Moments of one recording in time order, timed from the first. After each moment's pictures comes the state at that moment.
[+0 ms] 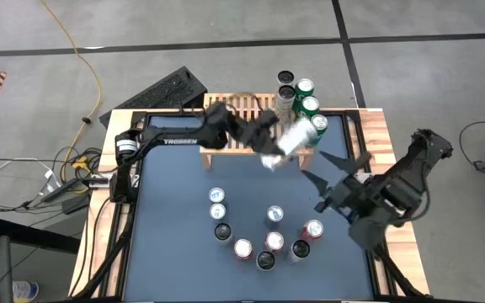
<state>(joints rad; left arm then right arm) 0.26 1.98 1.62 1.04 0.92 -1.58 0.75 1.30 1.47 -1.04 1.57 0.16</state>
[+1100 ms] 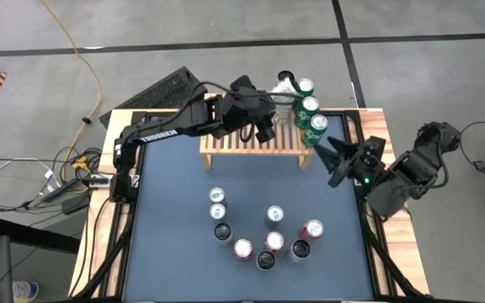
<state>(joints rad) 0.14 1.97 2.25 -0.65 -0.54 0.31 0.67 1.15 1.47 -0.98 1.47 1.12</state>
